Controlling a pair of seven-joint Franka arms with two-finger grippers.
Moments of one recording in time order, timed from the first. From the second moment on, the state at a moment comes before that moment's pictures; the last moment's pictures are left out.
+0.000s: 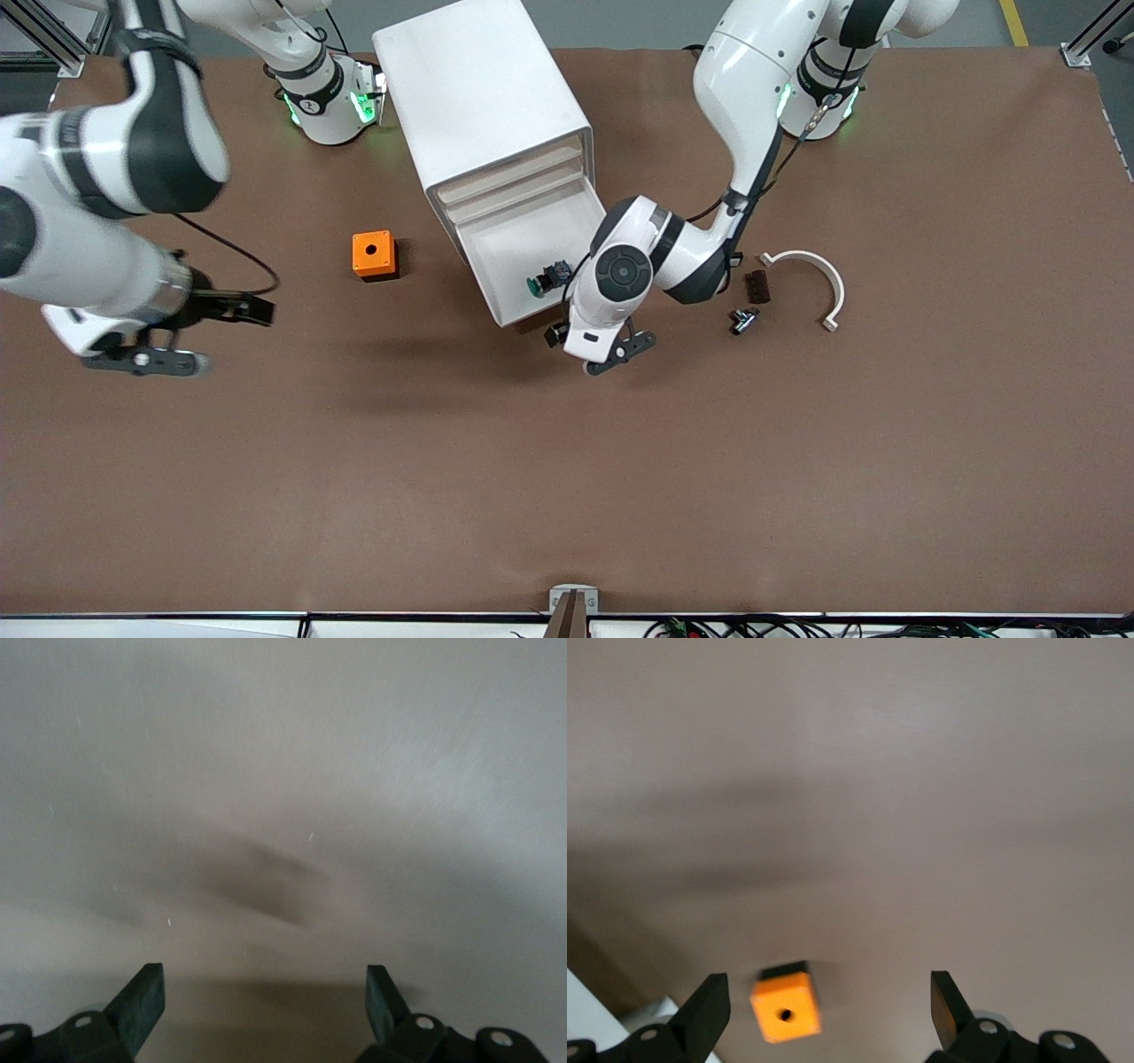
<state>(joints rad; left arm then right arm) -0.84 0.79 0.10 -1.45 -0.35 2.21 -1.04 0.11 0.23 -0.04 -1.55 -0.03 1.62 0.13</state>
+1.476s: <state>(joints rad) -0.91 0.78 -0.11 -1.50 -0.35 2.19 -1.48 -0.04 0.14 -0.03 -1.49 -0.03 1.54 -0.08</state>
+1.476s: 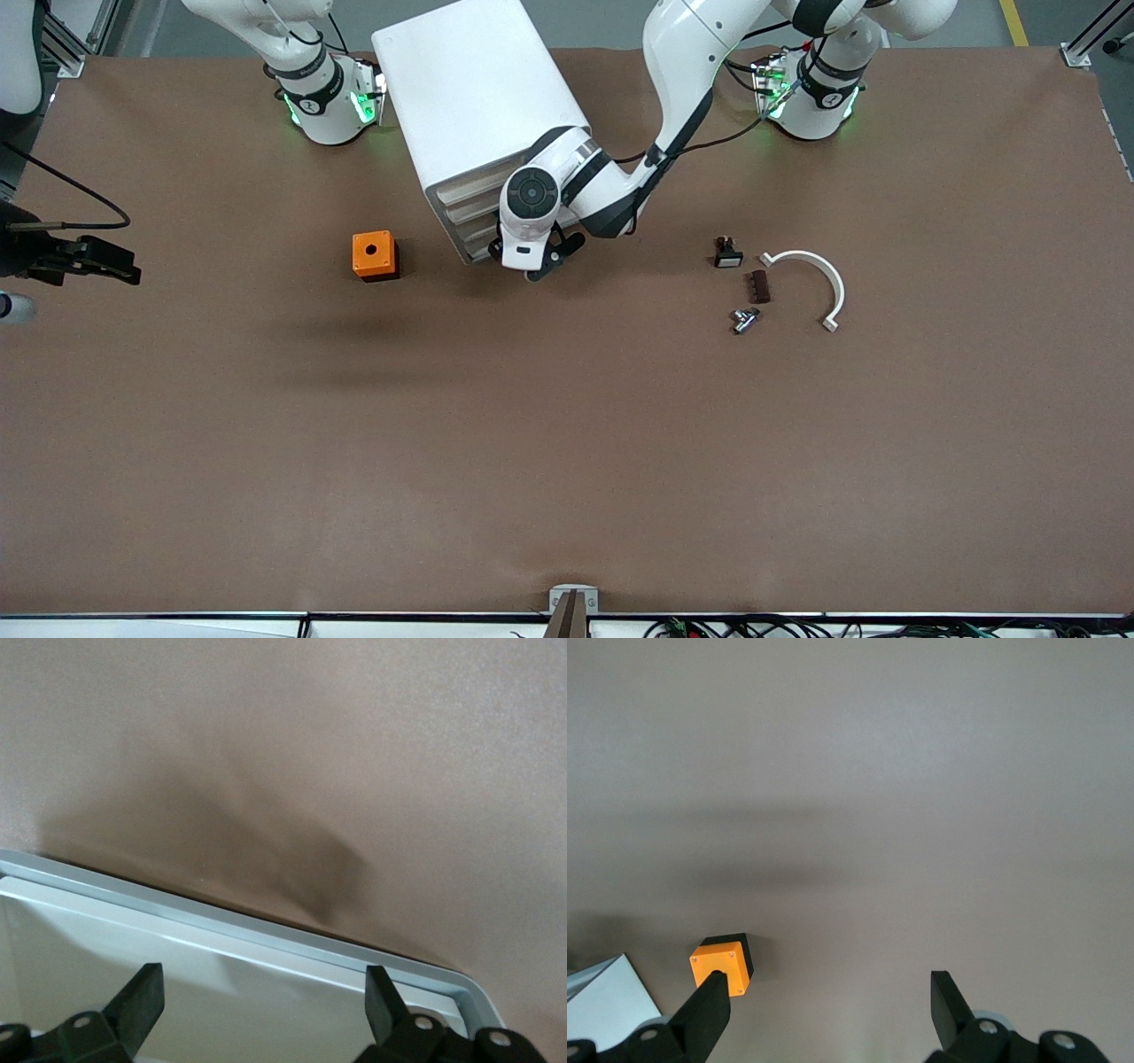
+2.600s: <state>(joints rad) -0.51 0.38 0.18 -1.48 -0.04 1.83 -0.98 -0.04 -0.01 -0.03 -1.68 0.01 1.63 -0.09</state>
